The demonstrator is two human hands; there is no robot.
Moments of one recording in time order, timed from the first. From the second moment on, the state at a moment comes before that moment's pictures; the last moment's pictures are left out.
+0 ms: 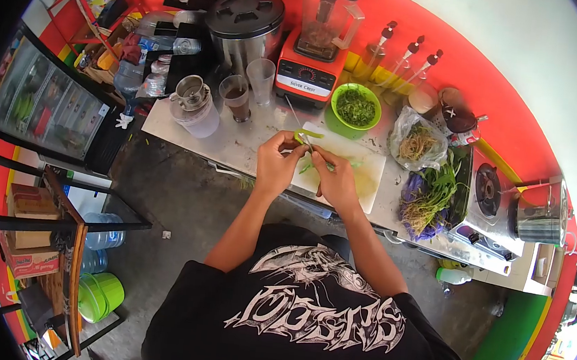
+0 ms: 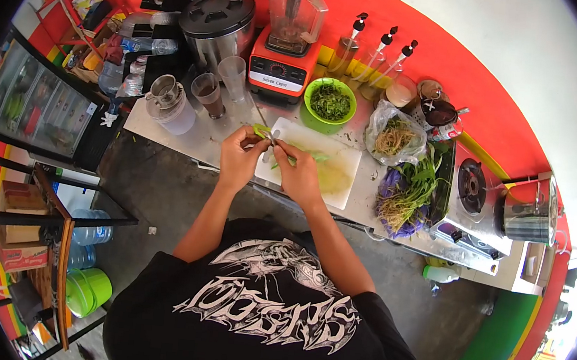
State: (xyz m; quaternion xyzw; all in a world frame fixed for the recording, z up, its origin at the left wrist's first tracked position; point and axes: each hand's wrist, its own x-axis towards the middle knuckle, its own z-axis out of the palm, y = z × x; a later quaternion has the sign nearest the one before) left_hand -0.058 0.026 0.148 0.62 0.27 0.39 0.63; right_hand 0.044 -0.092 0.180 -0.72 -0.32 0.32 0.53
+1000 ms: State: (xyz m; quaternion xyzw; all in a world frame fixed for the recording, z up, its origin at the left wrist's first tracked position) left_hand -0.081 0.035 0.136 0.53 0.29 0.35 0.72; right_hand 0.093 -0.098 0.154 -0.65 -0.29 0.44 0.54
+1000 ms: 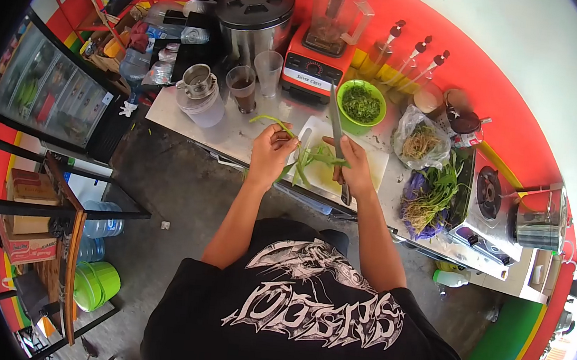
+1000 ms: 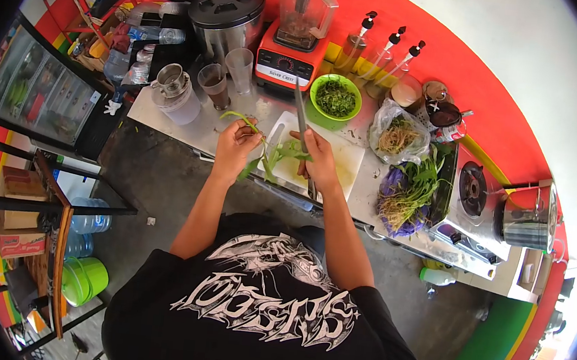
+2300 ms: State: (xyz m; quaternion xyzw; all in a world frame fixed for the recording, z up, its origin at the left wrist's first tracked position) left_hand -0.069 0.002 0.145 0.52 0.26 0.40 0.71; right_hand 0.040 -0.123 0.182 -0.62 -0.31 0.47 0.55
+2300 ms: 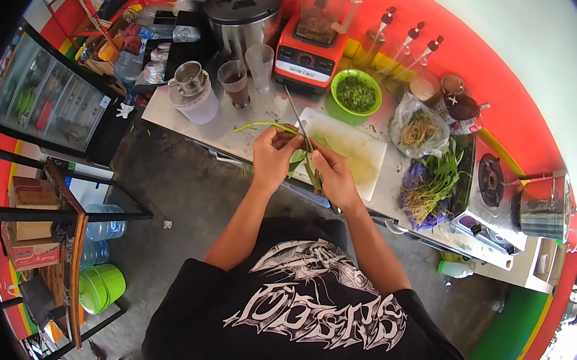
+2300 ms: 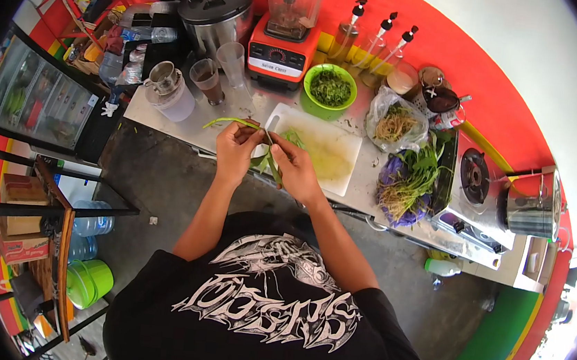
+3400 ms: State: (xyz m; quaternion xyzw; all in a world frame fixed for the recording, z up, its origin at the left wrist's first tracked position) left_hand -0.120 -0.050 0.197 0.52 0.46 0.45 0.56; right_hand 0.118 -0.067 0.085 -0.63 -0.17 0.55 0.52
